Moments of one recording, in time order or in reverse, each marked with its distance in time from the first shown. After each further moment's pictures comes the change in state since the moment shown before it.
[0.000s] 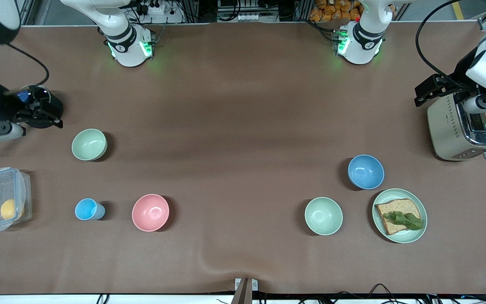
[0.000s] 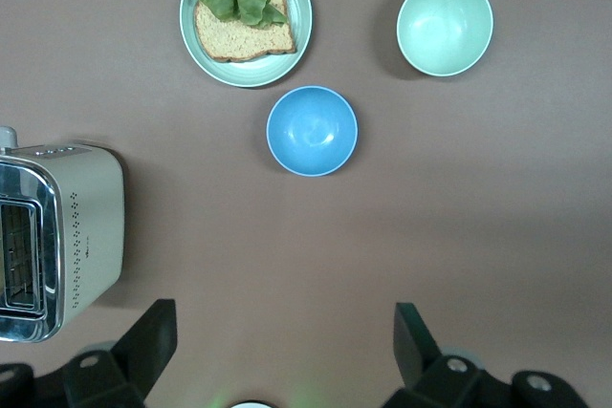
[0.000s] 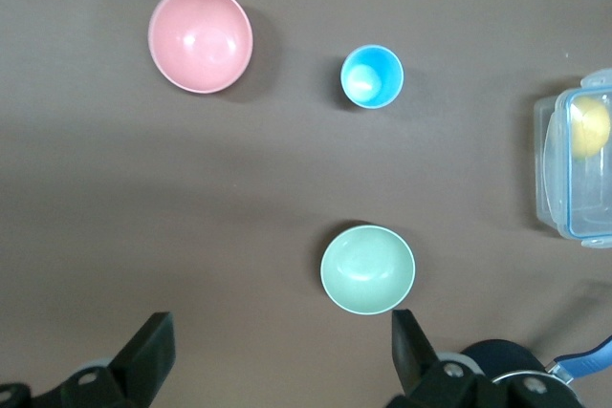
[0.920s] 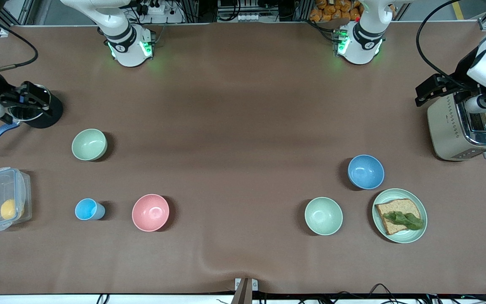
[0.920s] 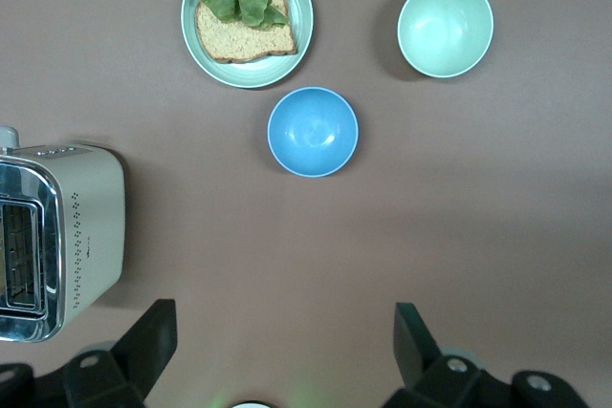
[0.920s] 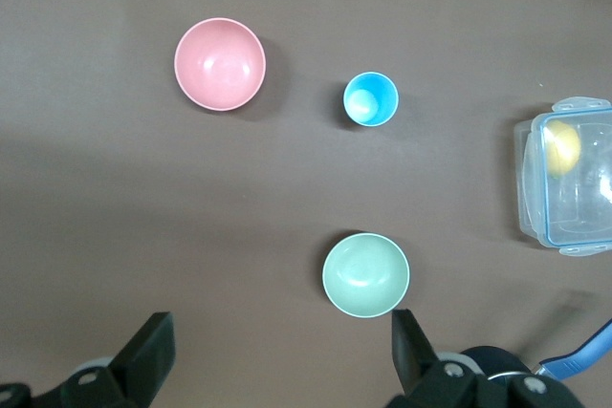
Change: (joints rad) left arm 0.000 -0.001 0.003 0.002 0.000 0.000 0.000; right arm 0.025 -0.104 0.010 0.000 0.000 -0.007 0.000
